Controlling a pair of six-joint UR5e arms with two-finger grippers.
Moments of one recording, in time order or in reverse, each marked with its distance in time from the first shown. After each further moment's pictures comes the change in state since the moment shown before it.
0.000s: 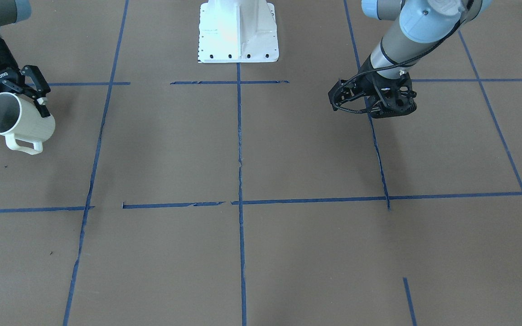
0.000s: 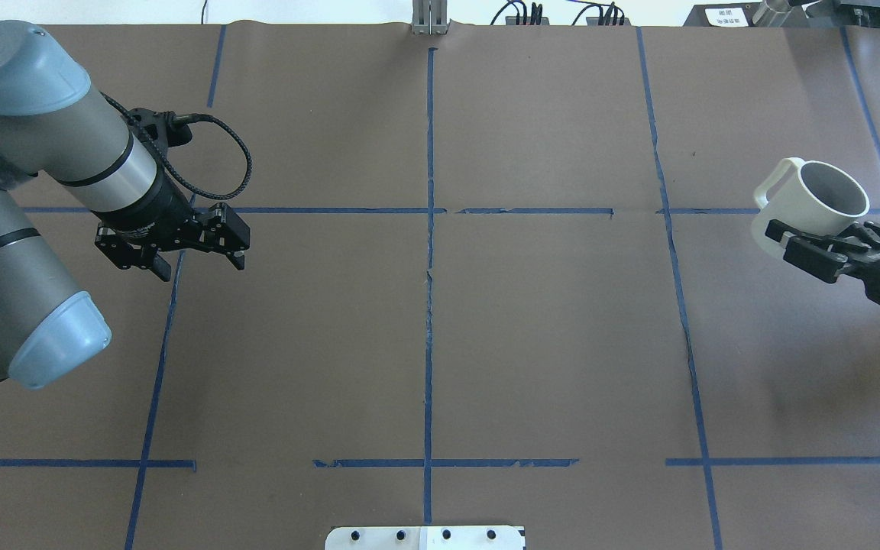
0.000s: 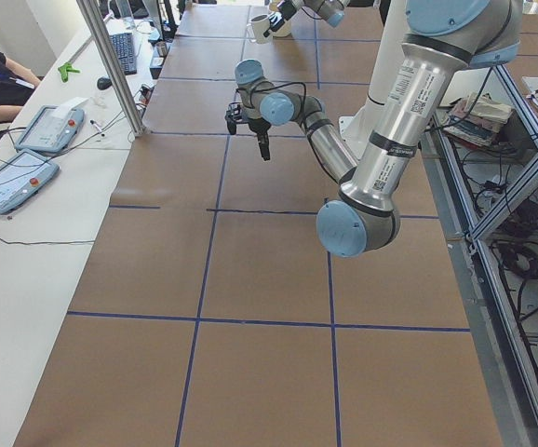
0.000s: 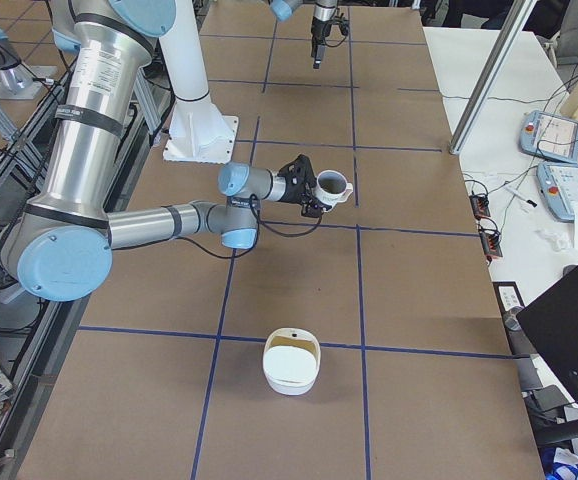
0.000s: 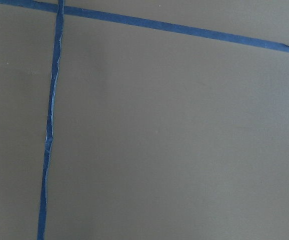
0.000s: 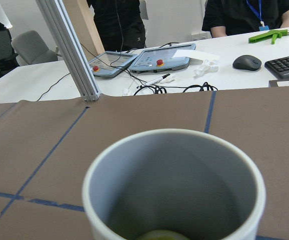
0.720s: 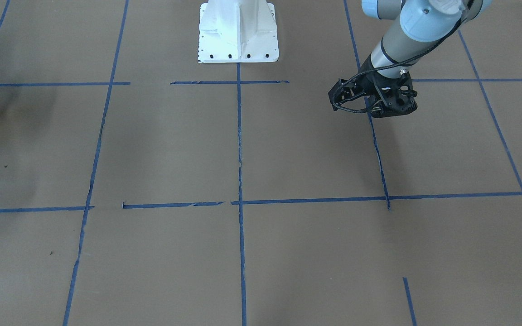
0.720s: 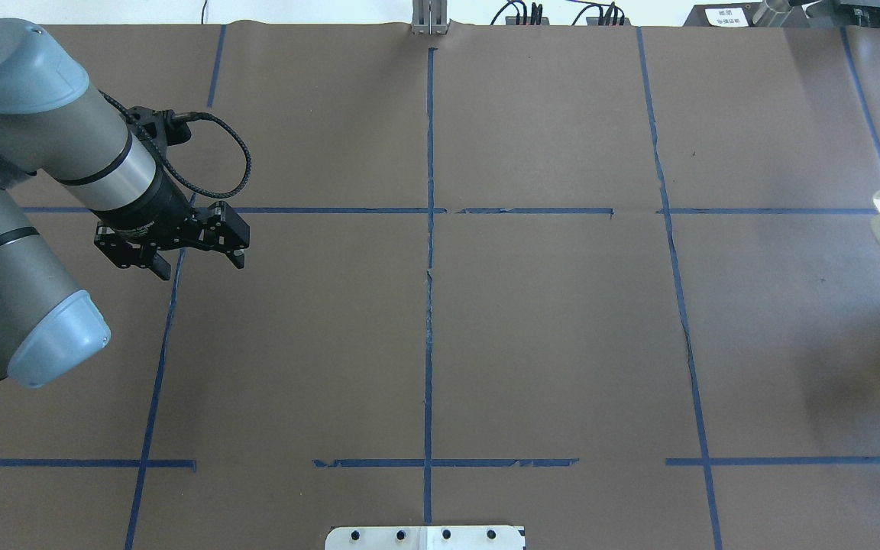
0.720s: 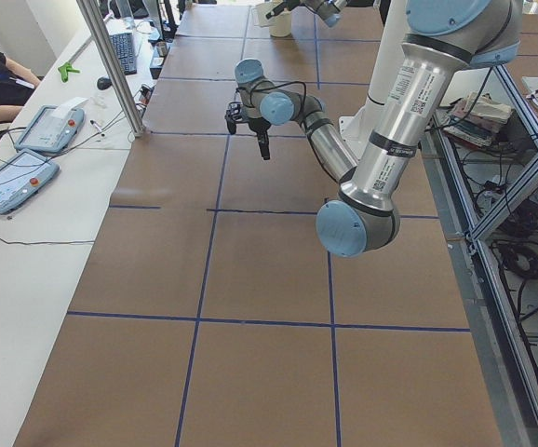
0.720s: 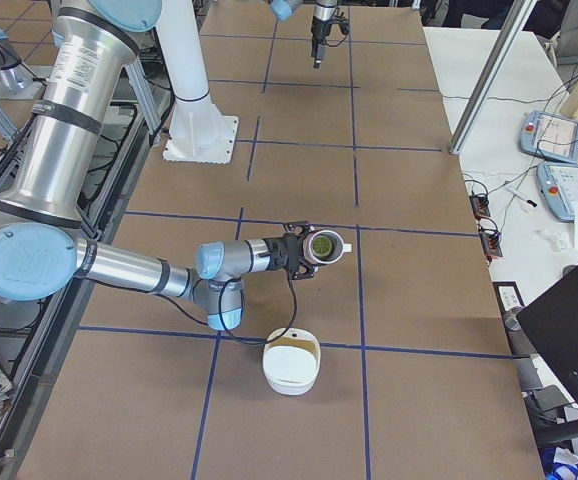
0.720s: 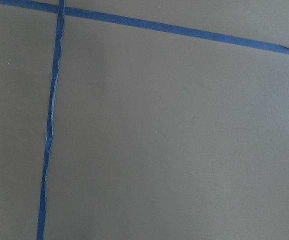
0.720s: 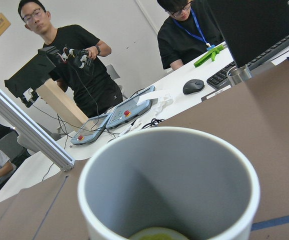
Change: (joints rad) left arm -0.002 -0.001 -0.001 0.001 0.000 -0.003; right arm 0.151 -0.014 -0.409 0.576 0.021 0.318
